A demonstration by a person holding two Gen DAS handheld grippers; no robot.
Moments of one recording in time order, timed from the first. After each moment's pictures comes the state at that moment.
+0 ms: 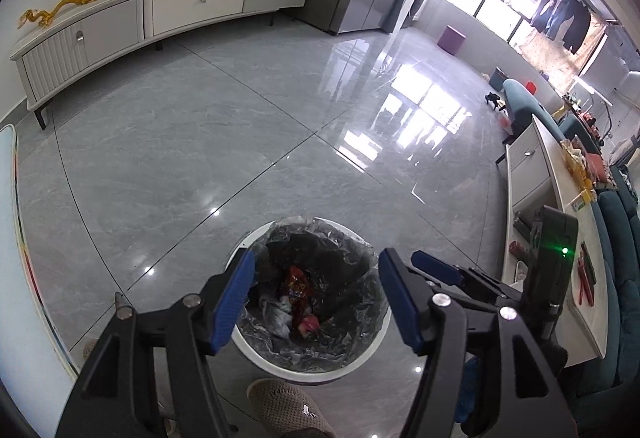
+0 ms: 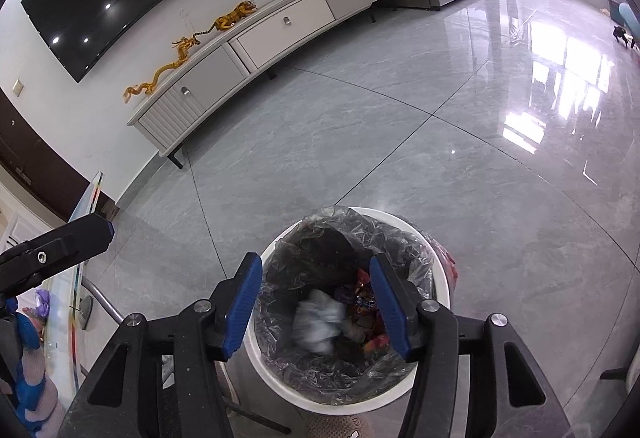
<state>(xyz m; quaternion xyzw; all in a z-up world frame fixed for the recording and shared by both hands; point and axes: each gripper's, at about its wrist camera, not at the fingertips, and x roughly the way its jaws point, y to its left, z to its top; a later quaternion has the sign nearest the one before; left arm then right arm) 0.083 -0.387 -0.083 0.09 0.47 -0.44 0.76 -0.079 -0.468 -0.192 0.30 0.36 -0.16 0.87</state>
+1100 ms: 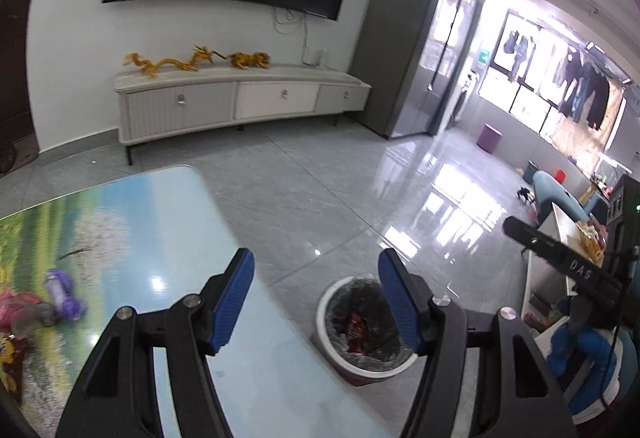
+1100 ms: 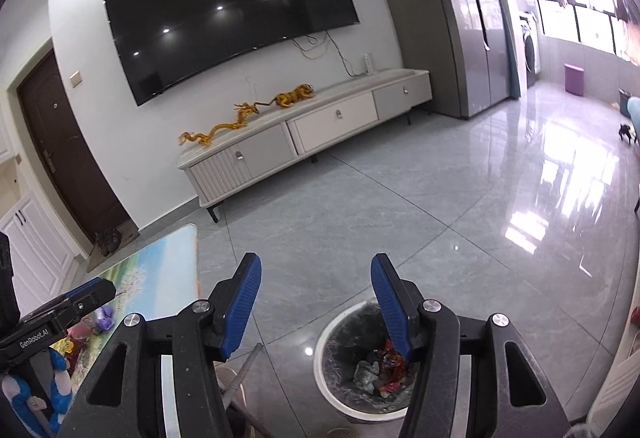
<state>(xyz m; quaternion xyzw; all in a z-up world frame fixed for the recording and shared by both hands) 0.060 -0.157 0.032 0.00 0.33 -0.35 0.87 -0.110 -0.363 -0.016 0.18 0.24 -0.16 0.94</state>
